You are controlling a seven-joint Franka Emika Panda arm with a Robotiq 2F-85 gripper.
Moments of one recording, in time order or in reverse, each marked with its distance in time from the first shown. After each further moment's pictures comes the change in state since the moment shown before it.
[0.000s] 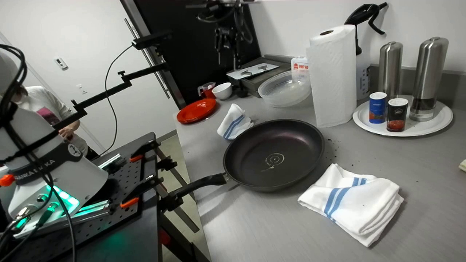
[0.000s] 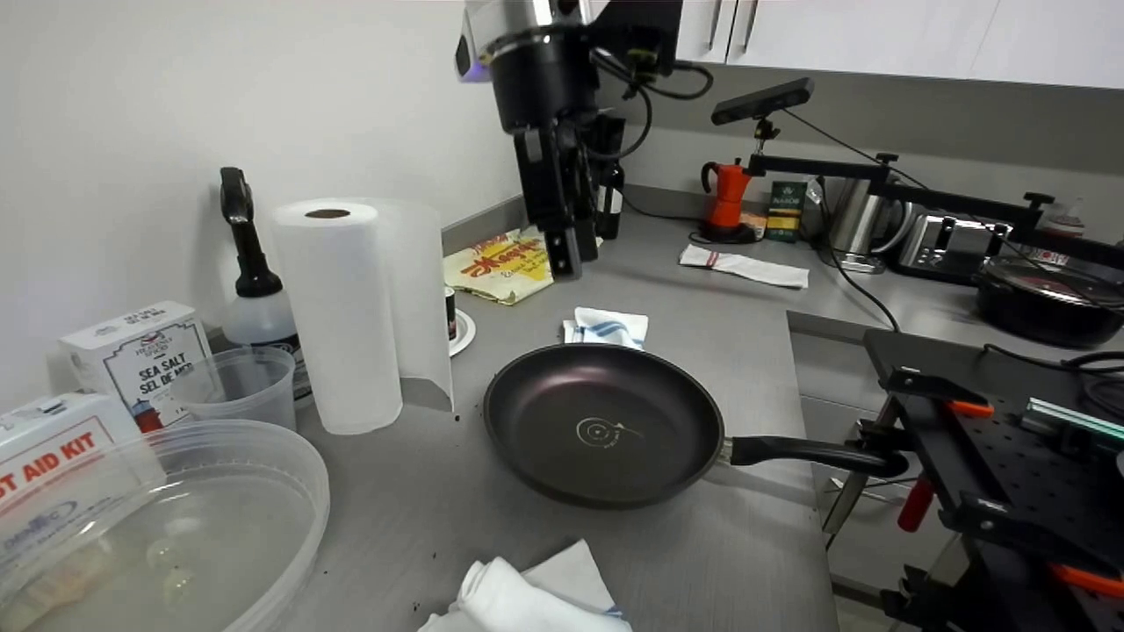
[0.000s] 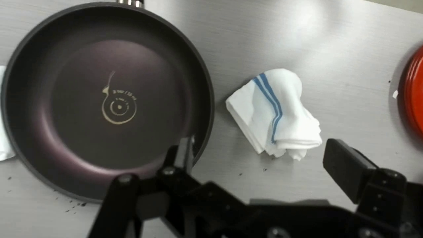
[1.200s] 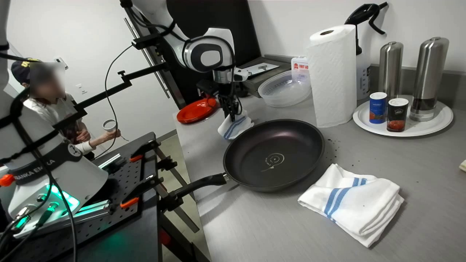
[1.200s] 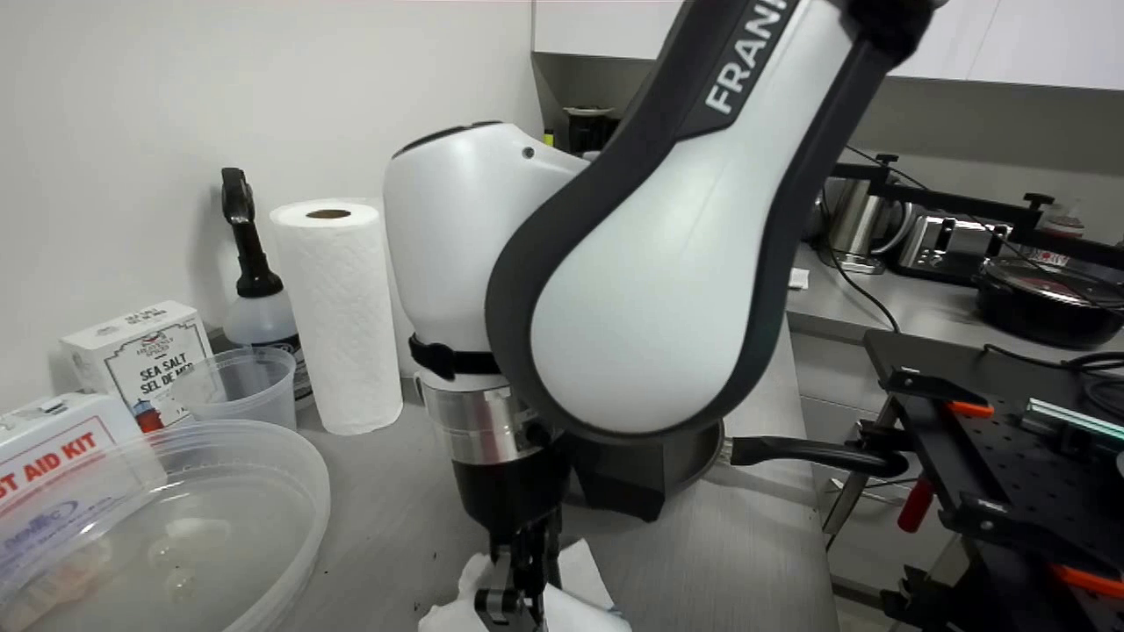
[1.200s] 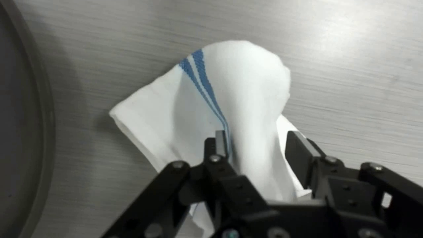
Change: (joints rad) arm 0.234 0.432 0.046 -0.030 -0.020 0.563 0.212
